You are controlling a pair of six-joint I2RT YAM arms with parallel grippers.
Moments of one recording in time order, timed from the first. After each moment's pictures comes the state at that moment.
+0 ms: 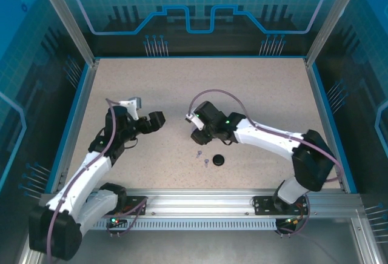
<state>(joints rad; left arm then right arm) -0.19 0.94 0.59 -0.16 0.37 -0.55 0.85 1.55 1.11 -0.52 0.06 -0.04</state>
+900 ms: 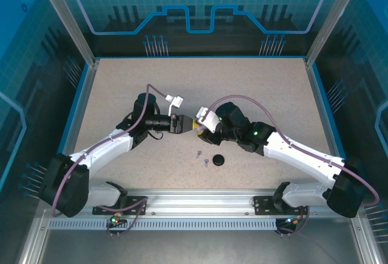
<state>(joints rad) -0.43 1.31 0.73 0.17 0.98 -0.73 0.85 1.24 0.97 -0.41 -0.01 -0.26</state>
